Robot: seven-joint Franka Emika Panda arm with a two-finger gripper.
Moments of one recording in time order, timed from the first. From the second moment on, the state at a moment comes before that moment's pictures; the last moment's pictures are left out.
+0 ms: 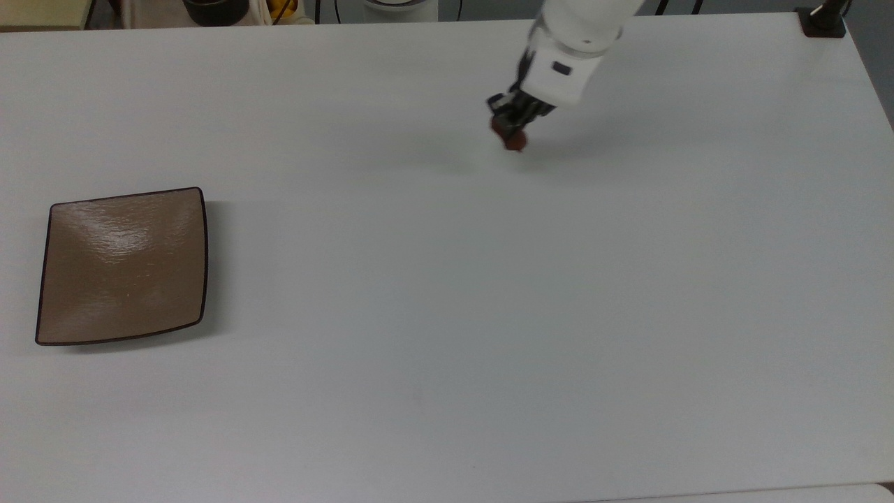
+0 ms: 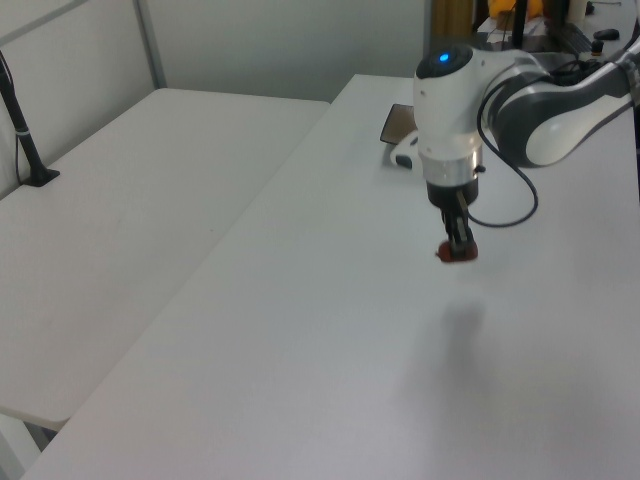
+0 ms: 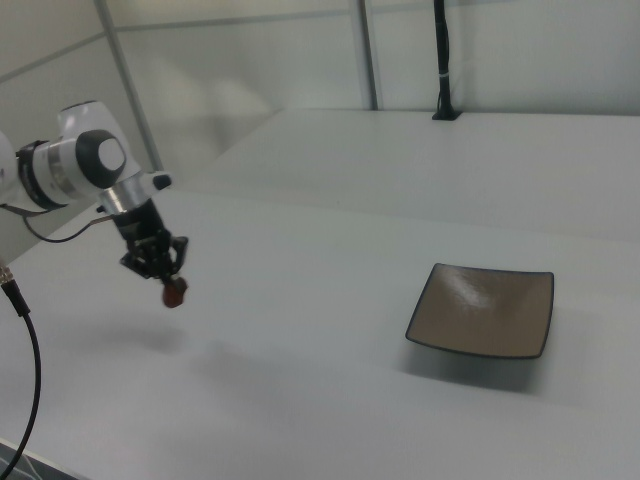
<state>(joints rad) 0.32 0.22 0.18 -1.83 -0.25 1.91 0.05</state>
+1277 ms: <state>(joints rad) -0.09 0.32 -0.22 -1.67 -0.30 2.32 -0.33</state>
